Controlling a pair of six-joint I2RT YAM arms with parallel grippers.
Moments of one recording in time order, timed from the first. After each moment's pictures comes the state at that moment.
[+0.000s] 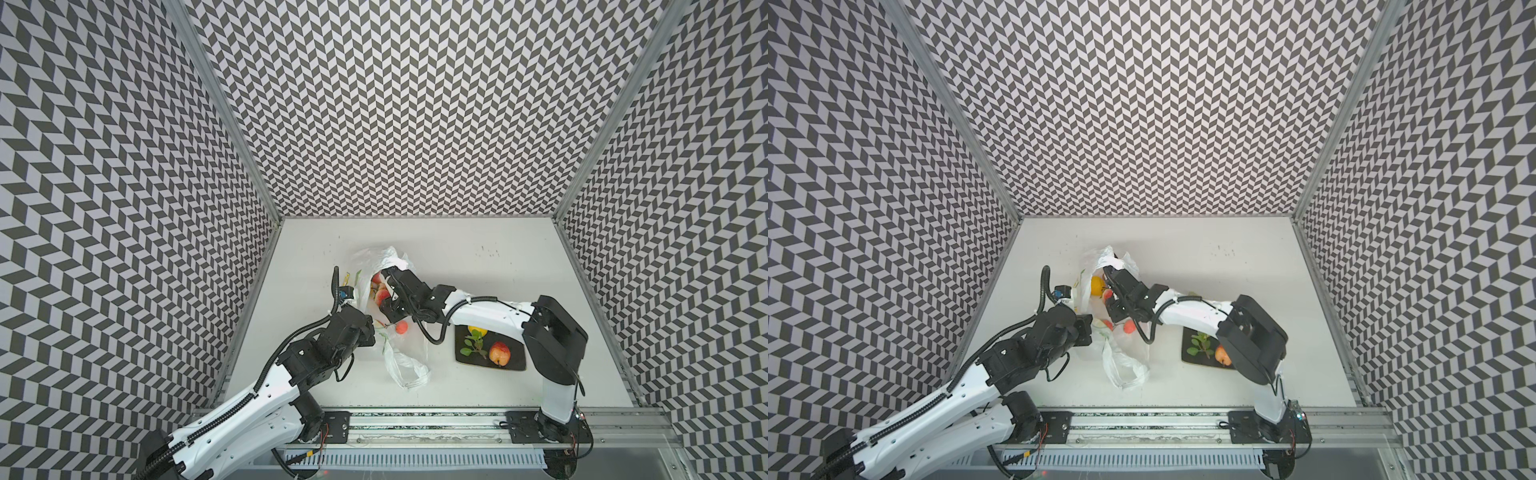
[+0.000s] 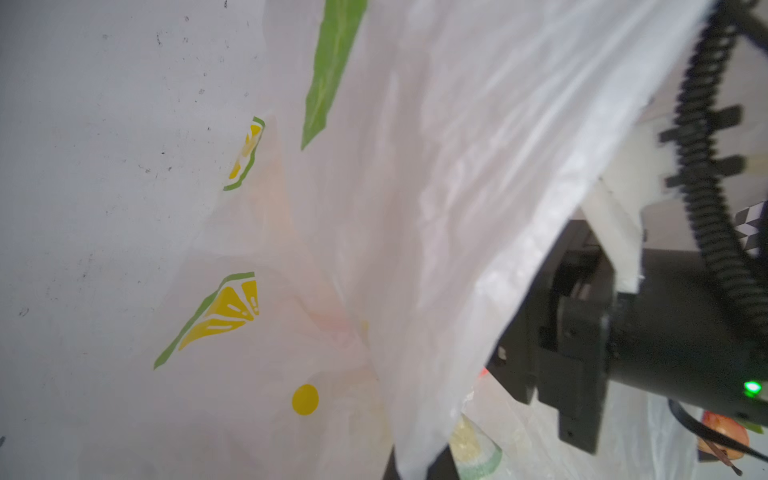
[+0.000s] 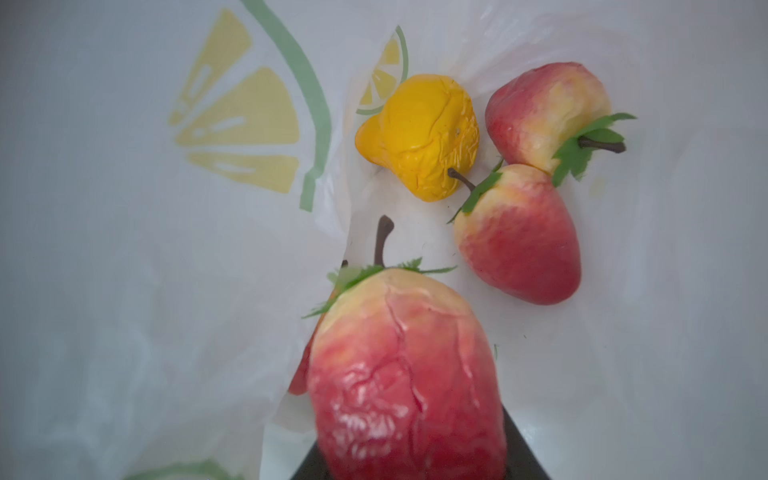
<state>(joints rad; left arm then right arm) -0.80 0.77 0.60 -0.51 -0.35 -0.70 0.95 1.87 1.33 -0.28 0.01 0.39</state>
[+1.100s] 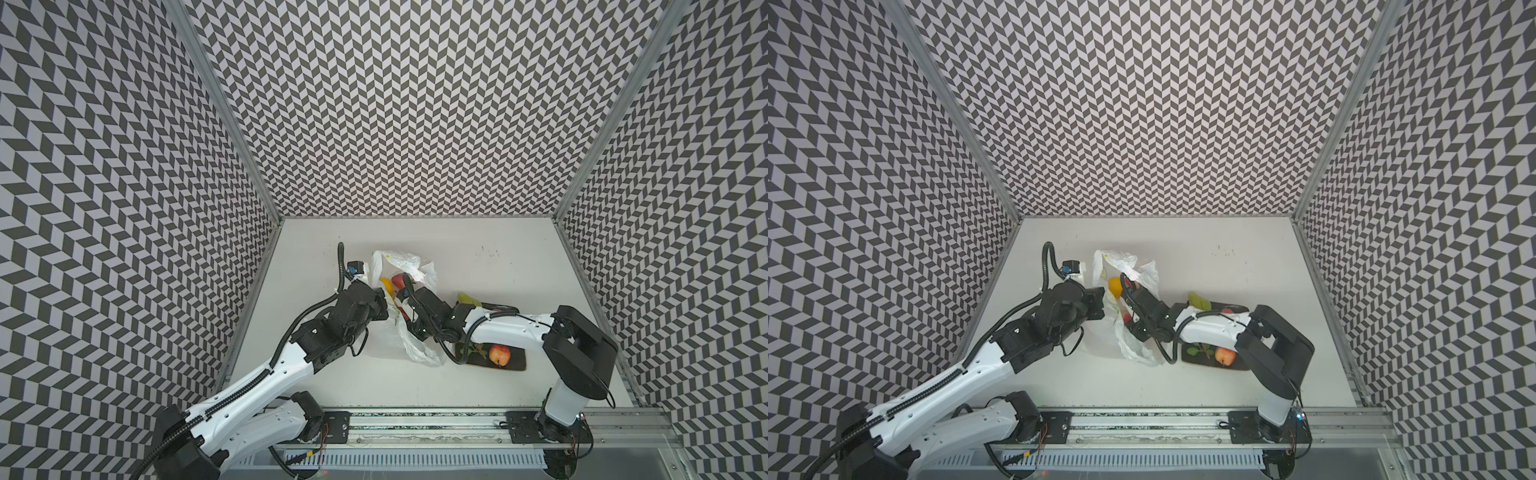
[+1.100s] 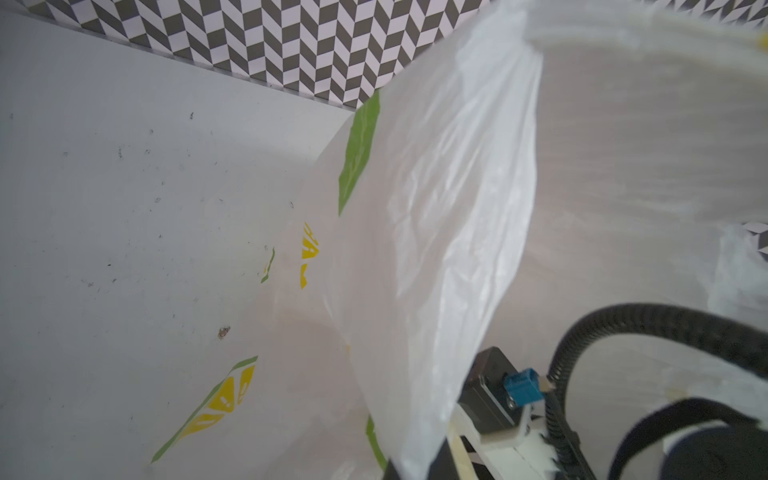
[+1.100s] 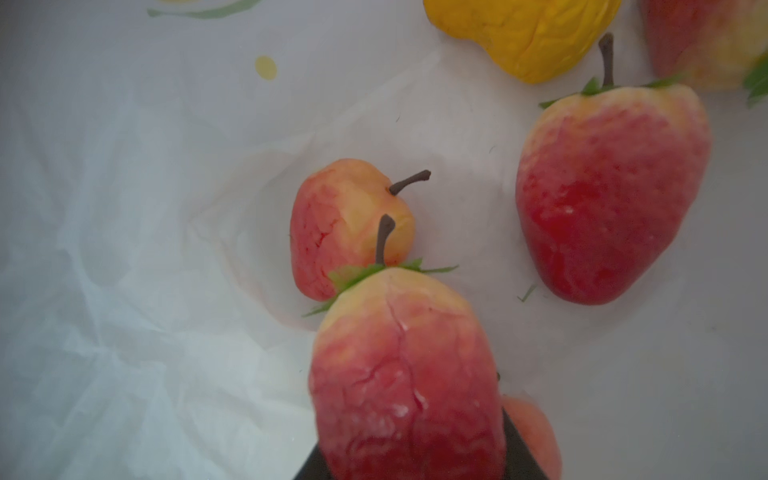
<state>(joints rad) -0.75 0.99 0.78 -0.32 -0.34 -0.64 0.95 1.72 1.01 -0.19 -0.08 0.29</state>
